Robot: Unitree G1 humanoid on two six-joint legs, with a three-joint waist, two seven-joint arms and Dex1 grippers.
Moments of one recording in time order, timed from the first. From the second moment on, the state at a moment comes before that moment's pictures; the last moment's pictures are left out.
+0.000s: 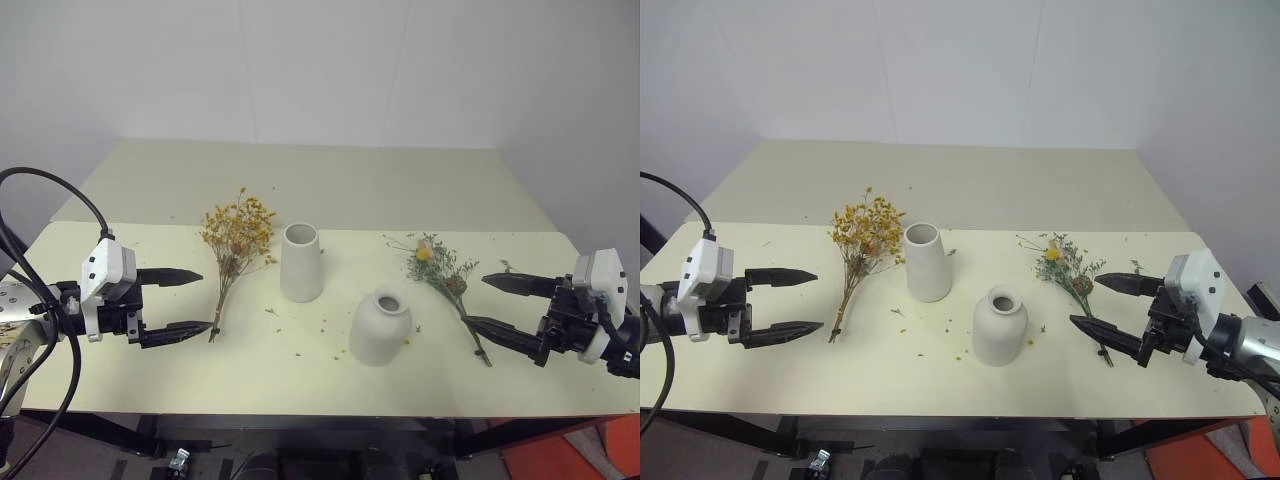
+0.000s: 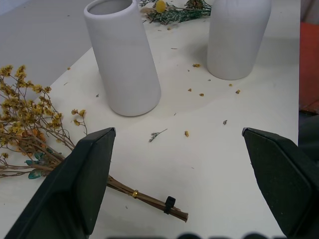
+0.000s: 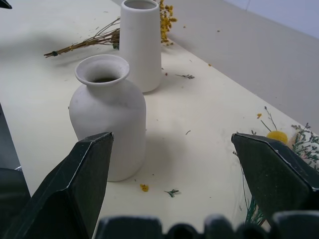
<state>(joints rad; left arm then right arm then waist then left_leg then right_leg) -0.15 0.99 0.36 -0.18 -0.55 0.39 -1.32 0.05 -0.92 -0.49 -0.42 0.72 0.49 1.01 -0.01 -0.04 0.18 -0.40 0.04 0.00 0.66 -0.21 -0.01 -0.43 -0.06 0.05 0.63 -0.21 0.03</state>
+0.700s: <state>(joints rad) -0.58 0.98 0.13 -0.19 -0.51 1.09 -0.82 -0.04 -0.96 -0.46 -0.38 0.71 0.49 1.05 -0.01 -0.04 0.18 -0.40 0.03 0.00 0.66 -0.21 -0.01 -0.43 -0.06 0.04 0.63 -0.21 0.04</state>
